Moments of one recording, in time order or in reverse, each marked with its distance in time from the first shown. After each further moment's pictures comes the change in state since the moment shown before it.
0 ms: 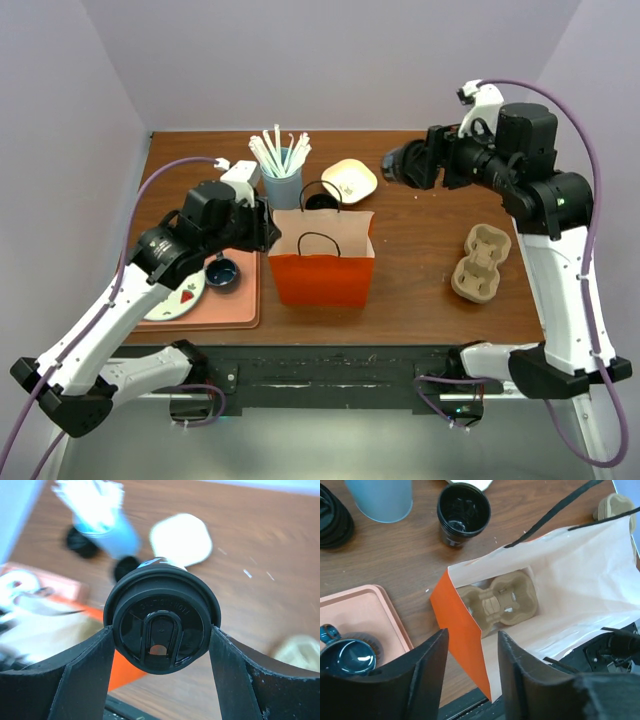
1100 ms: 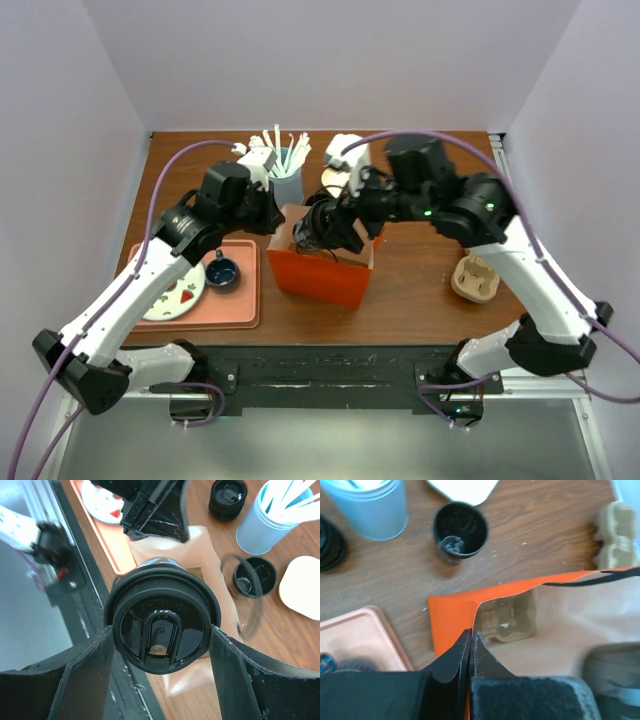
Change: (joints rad) left arm 0.048 0.168 0.089 0.050 0.054 0.037; right arm 0.603 0.113 0.077 -0.049 -0.053 -0.222
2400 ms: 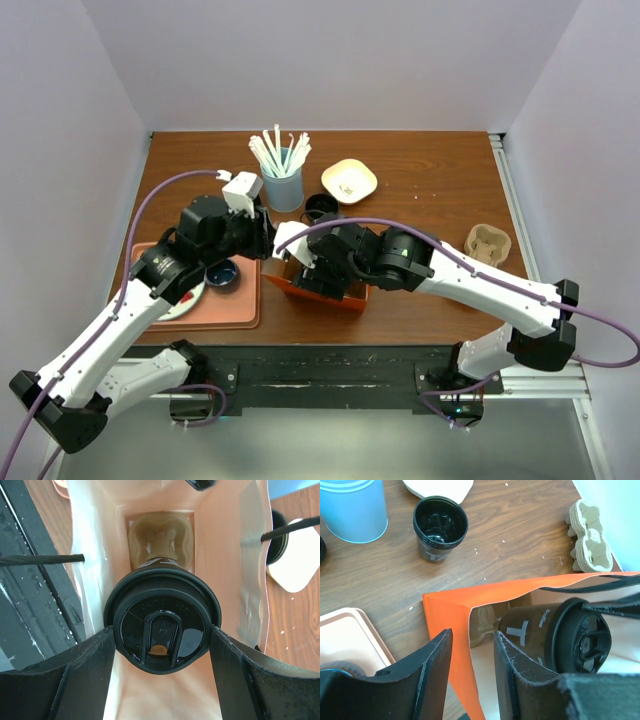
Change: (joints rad) left arm -0.020 -0.278 -0.294 0.176 0.060 0.004; right arm 0.352 0.042 -0.359 0.076 0.480 -0.140
